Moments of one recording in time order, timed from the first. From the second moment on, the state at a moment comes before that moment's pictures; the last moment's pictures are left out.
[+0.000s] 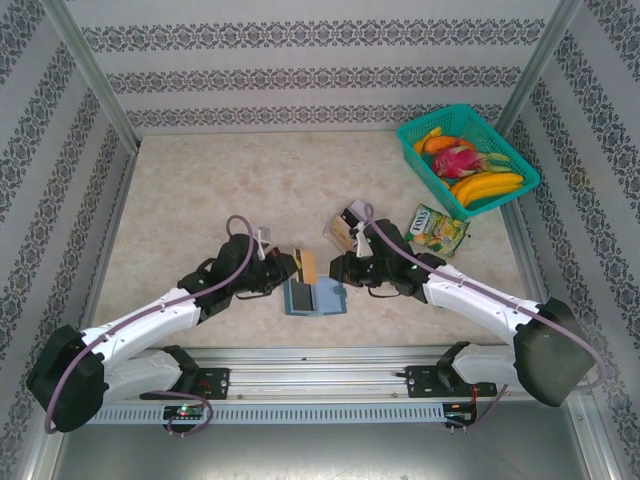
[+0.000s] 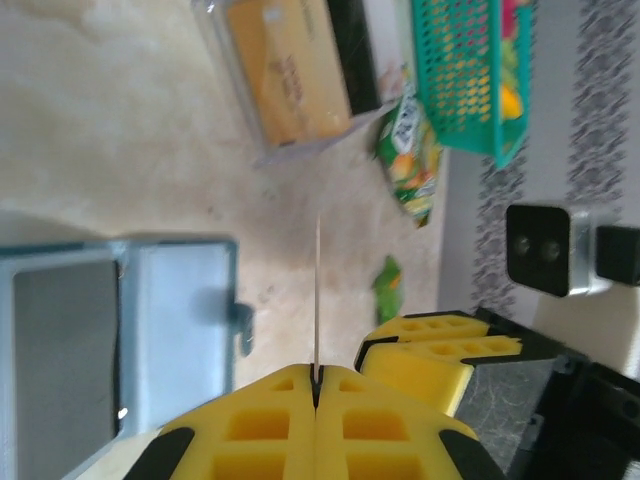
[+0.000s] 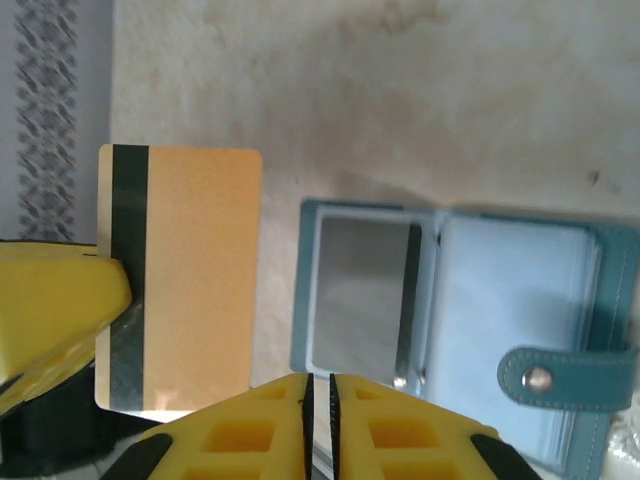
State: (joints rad) left arm -0.68 1.09 0.58 -0.04 0.22 -1.19; right arm 0.68 1.25 0.70 -0.21 -0.43 0.85
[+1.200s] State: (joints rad) left arm -0.83 1.36 0.46 0.19 0.04 -1.13; right arm 0.75 1.52 0.70 -0.24 -0.22 0.77
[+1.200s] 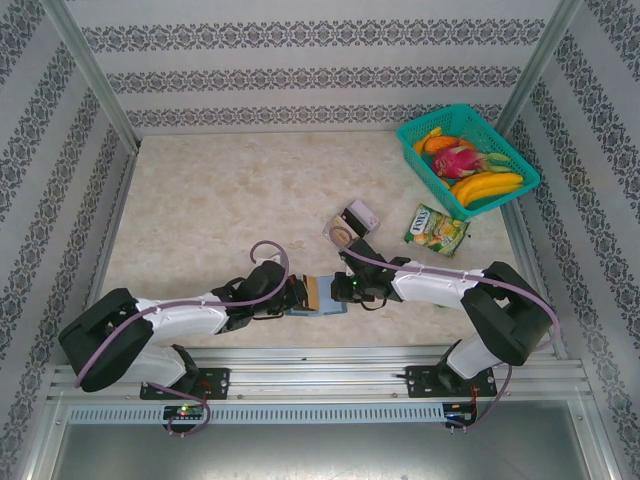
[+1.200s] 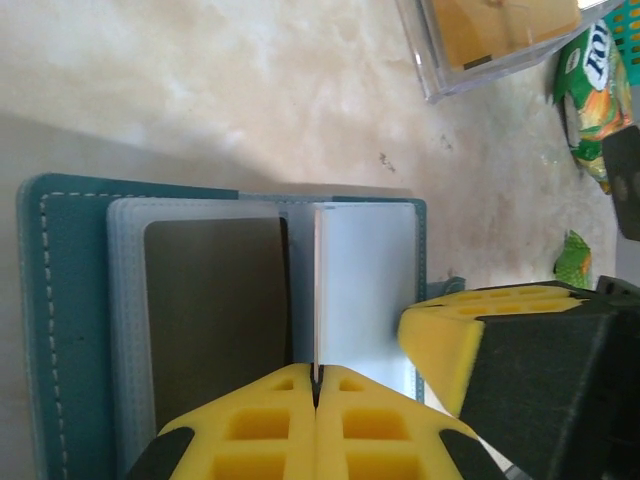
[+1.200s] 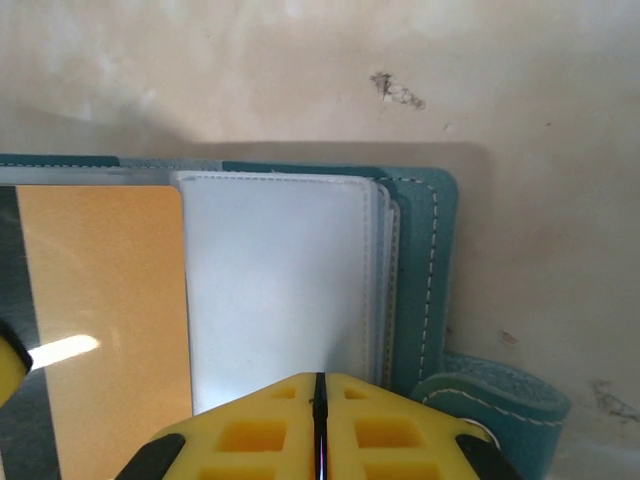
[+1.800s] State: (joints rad) left arm -0.83 1.43 0.45 0.25 0.04 -1.13; right arm 0.73 1.55 0.70 -0.23 -0.22 0.76
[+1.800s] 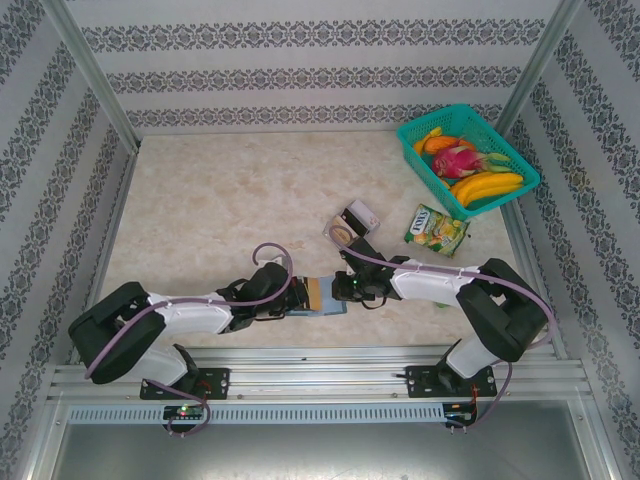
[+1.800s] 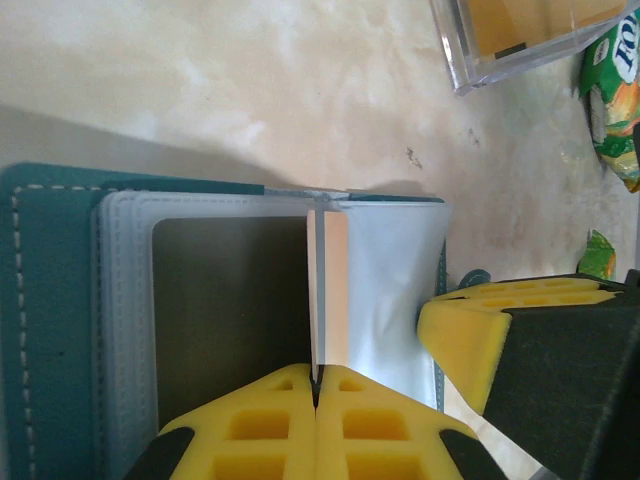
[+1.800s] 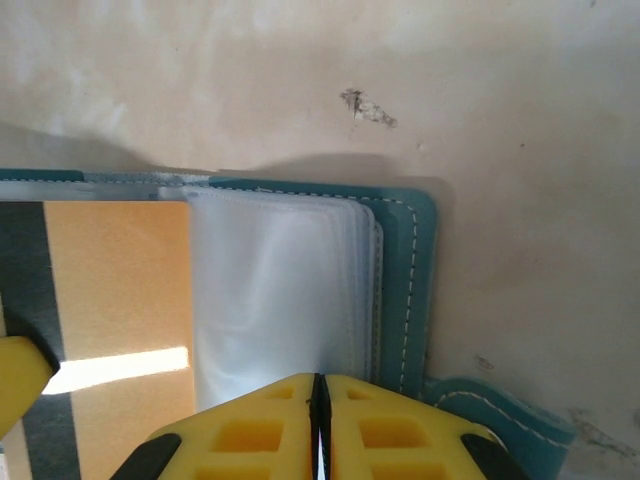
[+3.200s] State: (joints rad) left arm -0.83 1.50 0.56 0.14 0.11 -1.03; right arm 0.73 1.54 0.70 -0.24 -0.21 0.76
